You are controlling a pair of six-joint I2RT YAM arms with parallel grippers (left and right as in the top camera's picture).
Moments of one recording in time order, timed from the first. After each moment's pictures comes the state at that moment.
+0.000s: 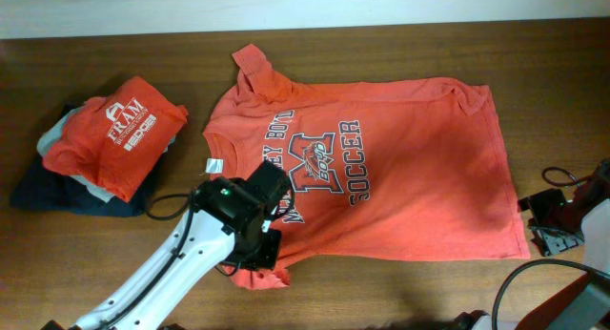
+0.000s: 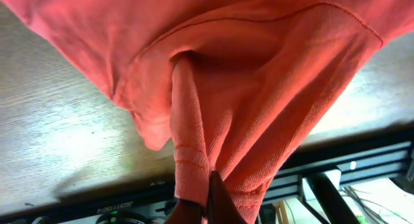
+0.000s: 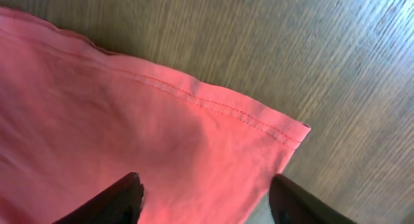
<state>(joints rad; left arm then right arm) -0.62 1.39 1.08 -1.32 0.09 -0.39 -0.74 1.46 0.95 -0.91 -0.14 0.54</state>
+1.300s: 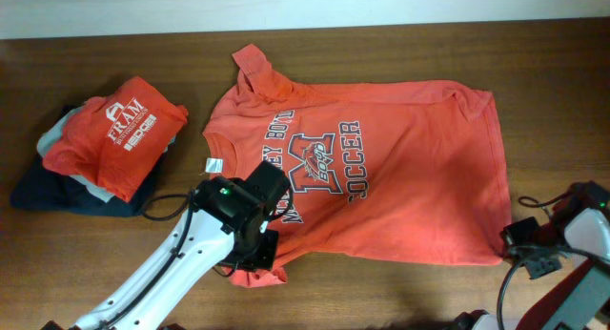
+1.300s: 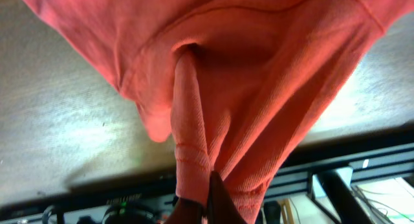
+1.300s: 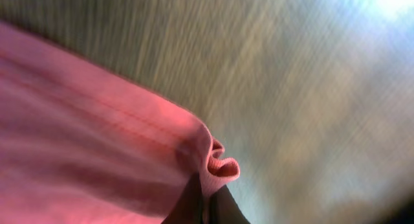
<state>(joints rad) -0.62 1.39 1.08 -1.35 0.07 -0.39 -0.74 1.50 0.80 -0.94 -0.08 0.52</state>
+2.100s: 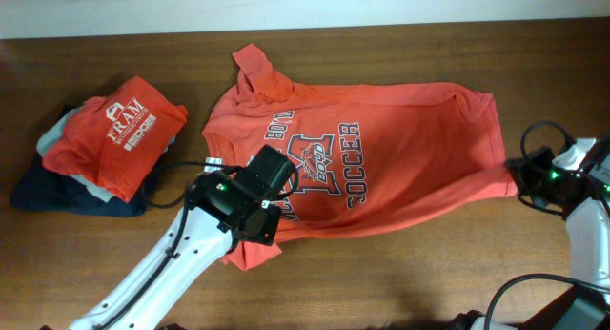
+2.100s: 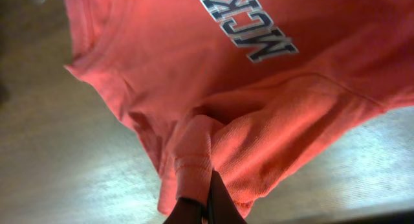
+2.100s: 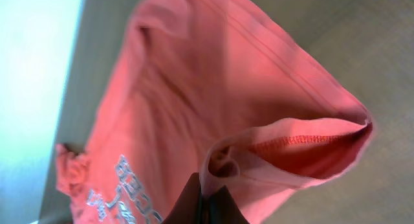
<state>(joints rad) -0.62 1.39 1.15 -1.18 -0.15 -0.30 -0.62 1.41 0.93 -0.51 -0.55 0.50</state>
